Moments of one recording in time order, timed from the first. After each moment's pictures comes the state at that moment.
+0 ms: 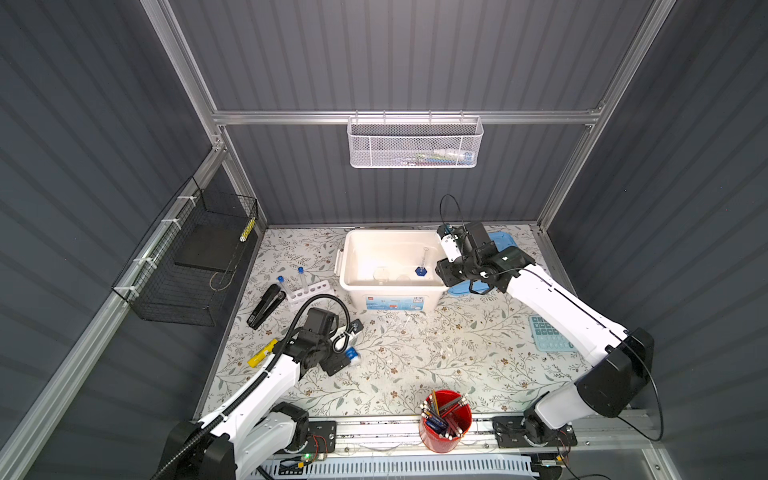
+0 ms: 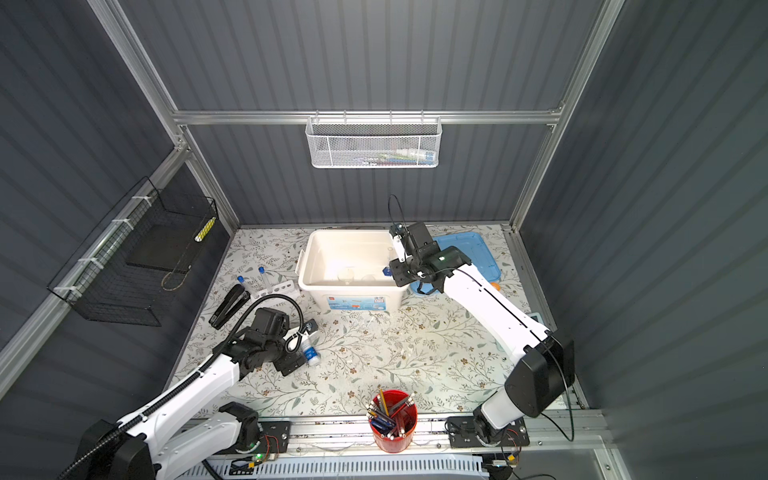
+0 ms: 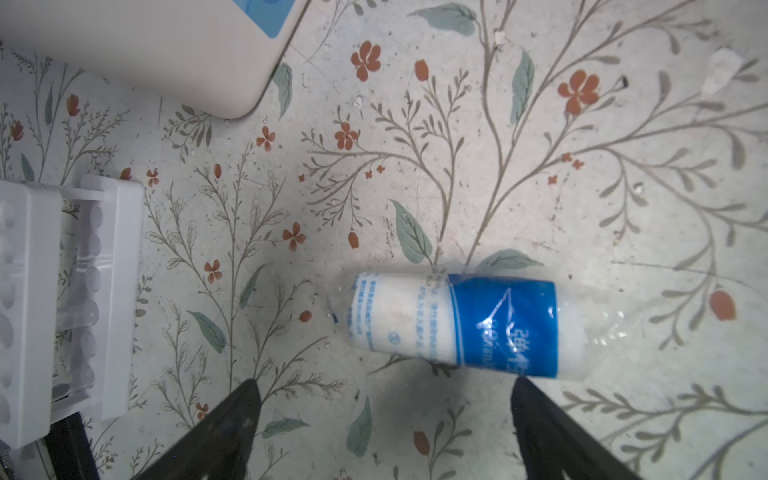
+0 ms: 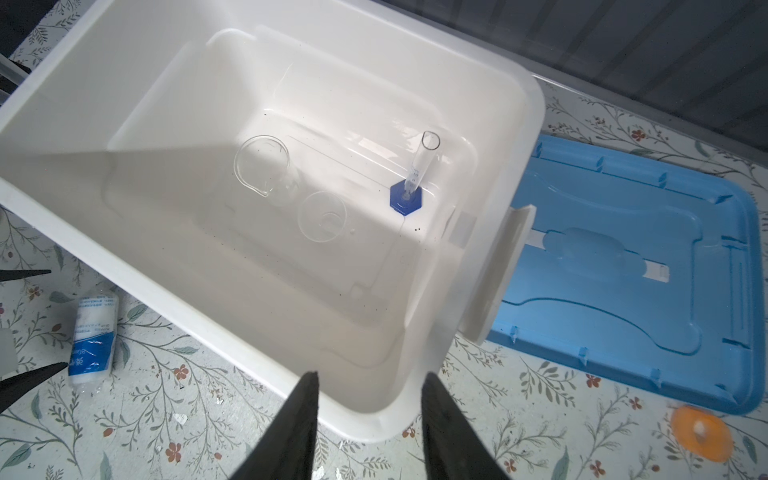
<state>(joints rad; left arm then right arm) -0.41 1.00 0.51 -0.55 0.02 0.67 0.57 1.53 1.47 -0.78 0.05 0.07</state>
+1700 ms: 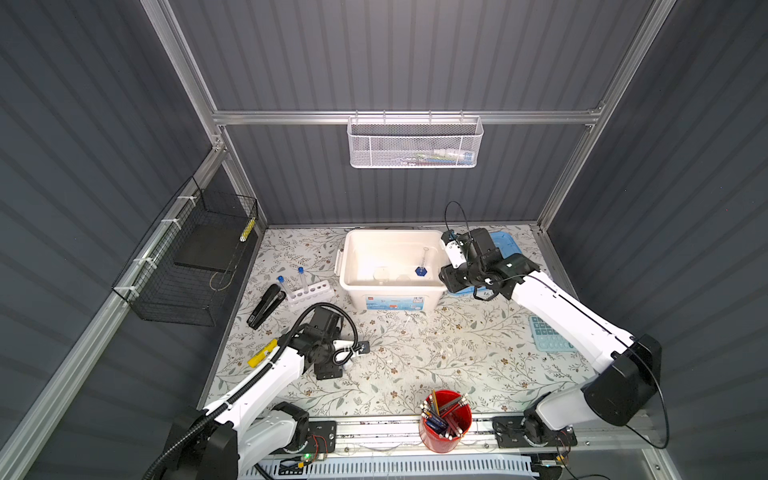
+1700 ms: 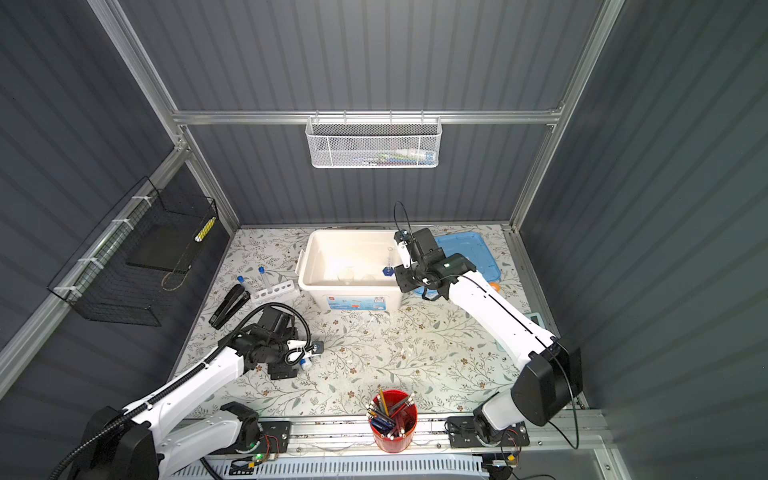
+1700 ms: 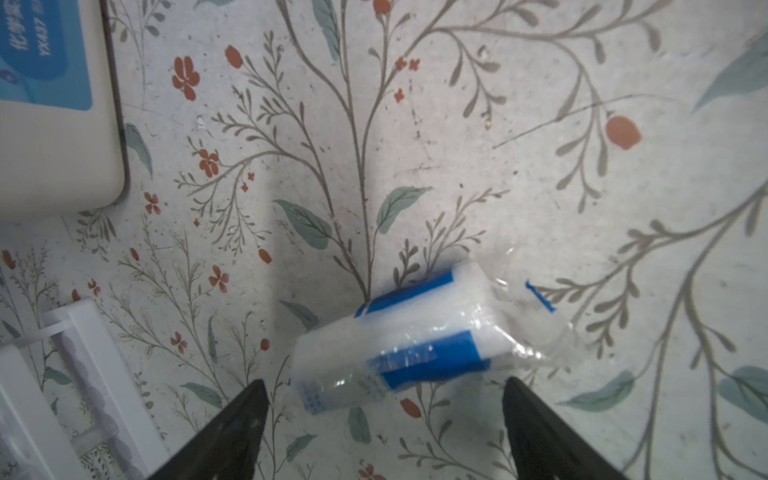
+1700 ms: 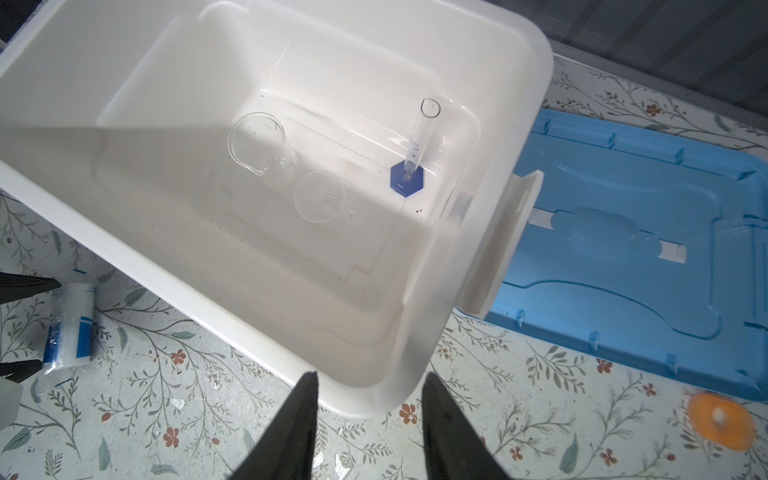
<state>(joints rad) -0.44 1.07 0.55 -0.68 0.02 1.11 0.55 1.48 1.37 -0.75 0.02 0.07</state>
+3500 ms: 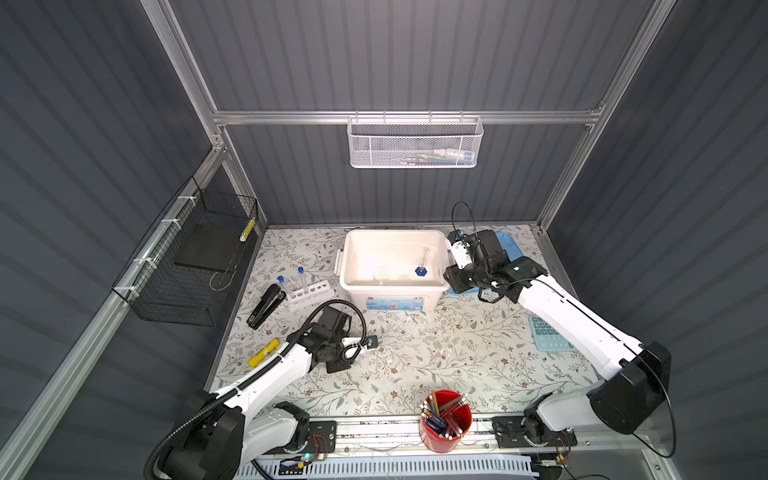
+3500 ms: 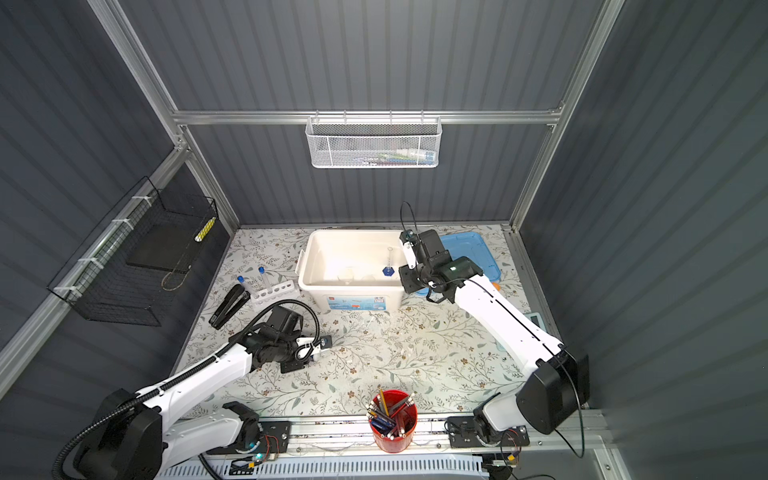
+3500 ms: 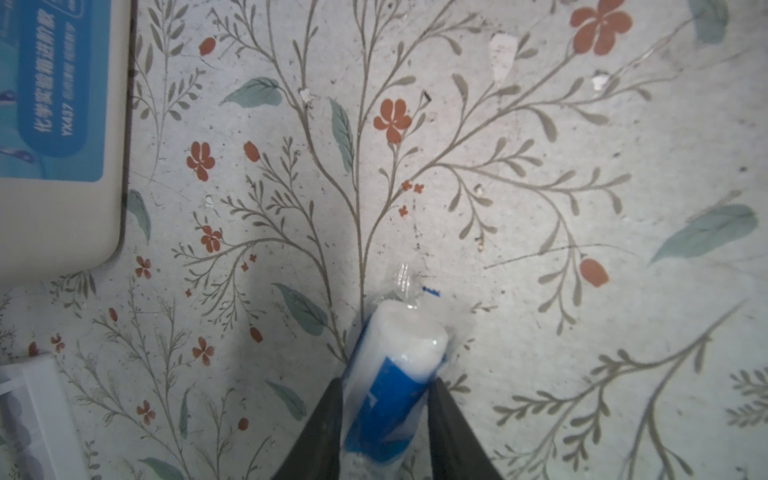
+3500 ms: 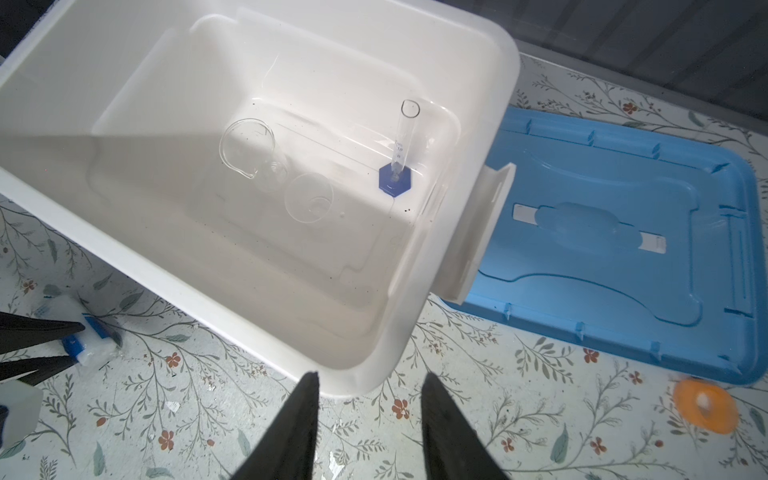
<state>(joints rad) -0.51 1.14 0.54 -0.57 0.12 0.94 0.53 1.43 1.33 -0.73 0.03 0.08</state>
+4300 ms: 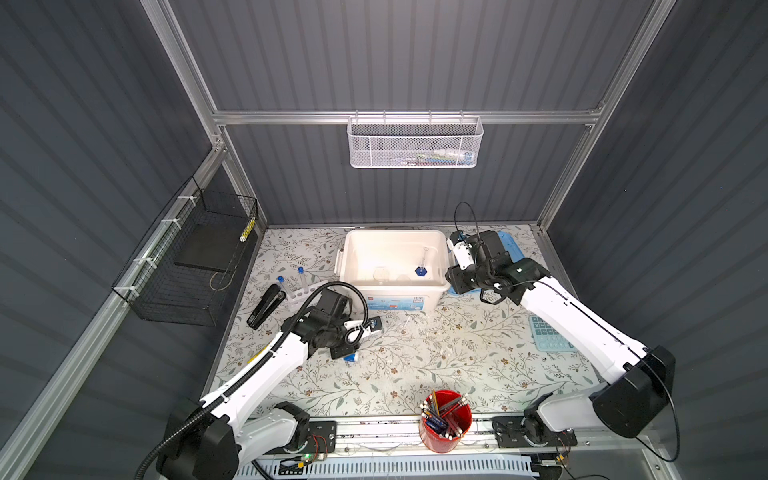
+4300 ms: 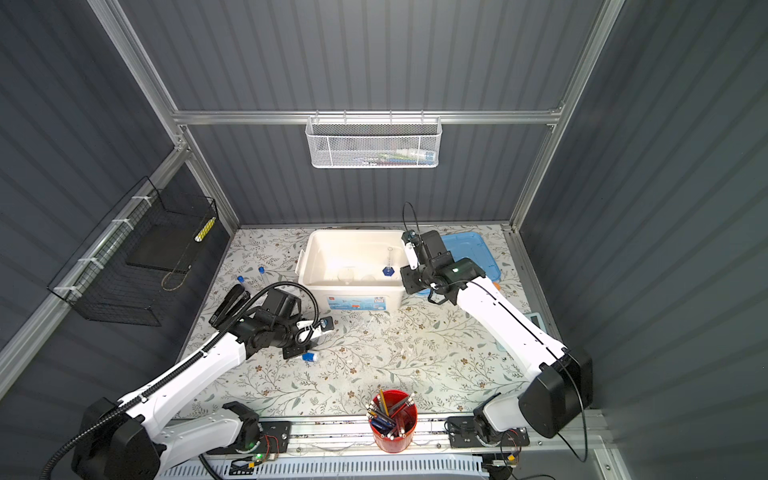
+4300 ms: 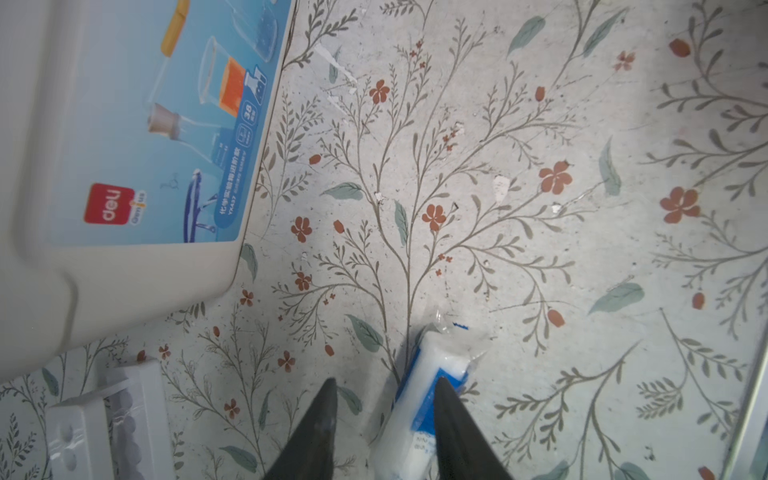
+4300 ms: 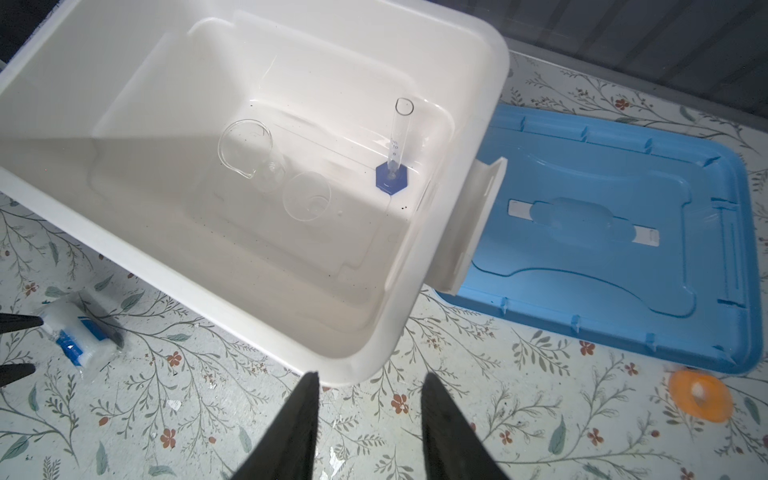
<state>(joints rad) -0.52 1.12 0.76 -0.73 0.20 0.88 0.53 1.41 1.32 -0.74 0.03 0.09</state>
